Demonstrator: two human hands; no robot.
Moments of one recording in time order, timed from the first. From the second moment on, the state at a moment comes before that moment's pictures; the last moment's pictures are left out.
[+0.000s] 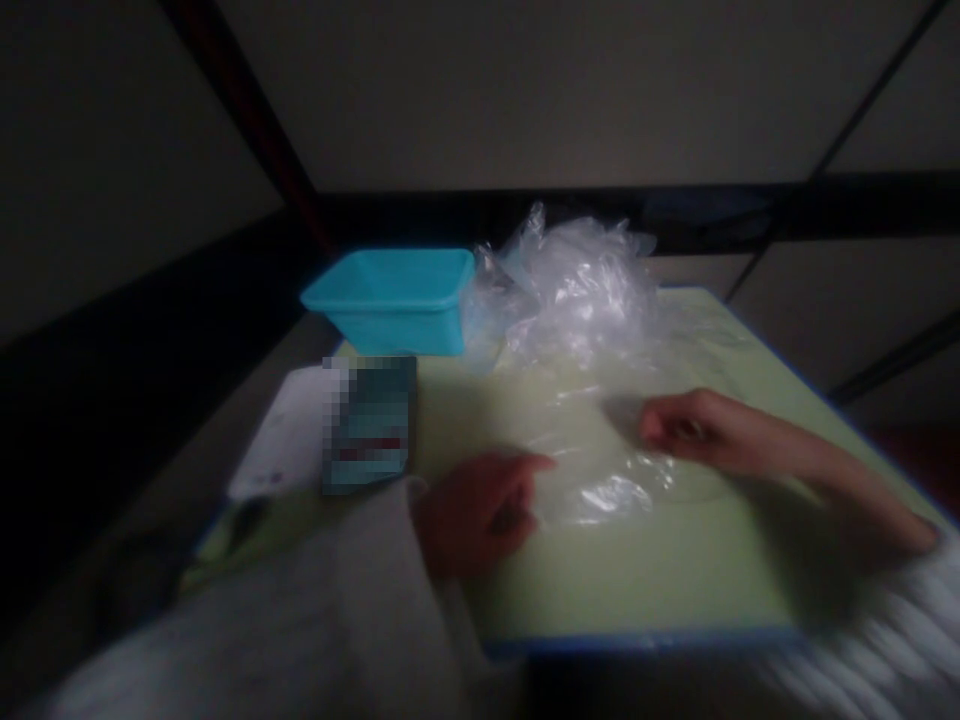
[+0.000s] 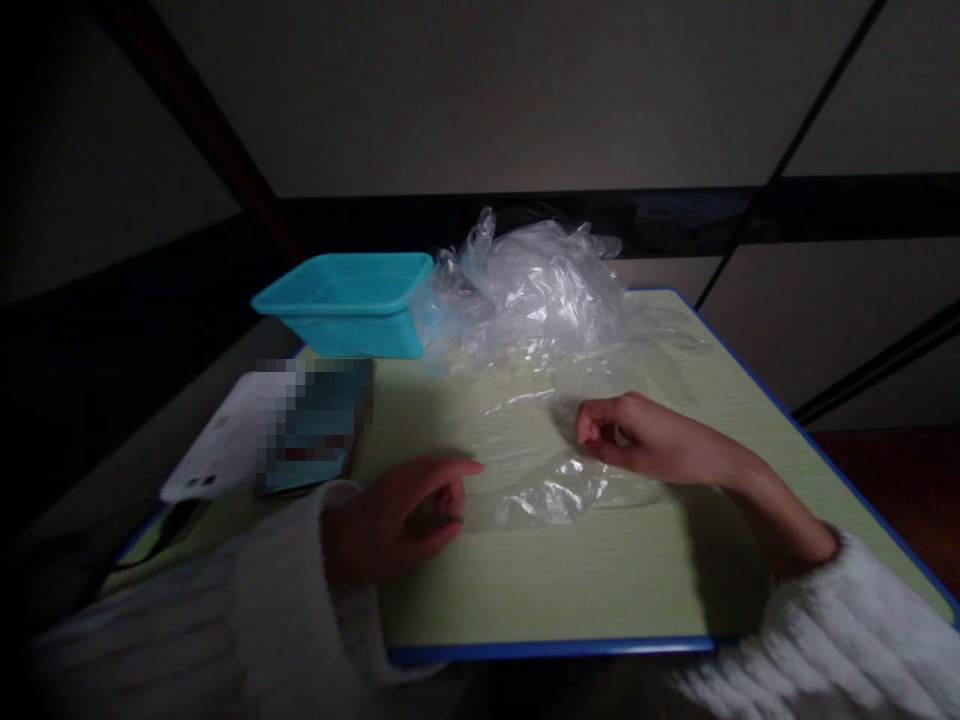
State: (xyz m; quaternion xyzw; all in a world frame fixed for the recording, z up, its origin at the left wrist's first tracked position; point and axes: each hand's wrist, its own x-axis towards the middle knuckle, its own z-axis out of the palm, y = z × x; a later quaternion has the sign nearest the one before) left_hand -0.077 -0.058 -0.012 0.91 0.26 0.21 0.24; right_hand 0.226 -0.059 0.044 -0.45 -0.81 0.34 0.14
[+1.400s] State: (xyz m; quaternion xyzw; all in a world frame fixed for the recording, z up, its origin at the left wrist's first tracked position) left_hand -0.067 -0.066 0.001 0.98 0.06 0.10 0.18; right_hand 0.227 -0.047 0.022 -0.40 -0.68 0.59 0.20
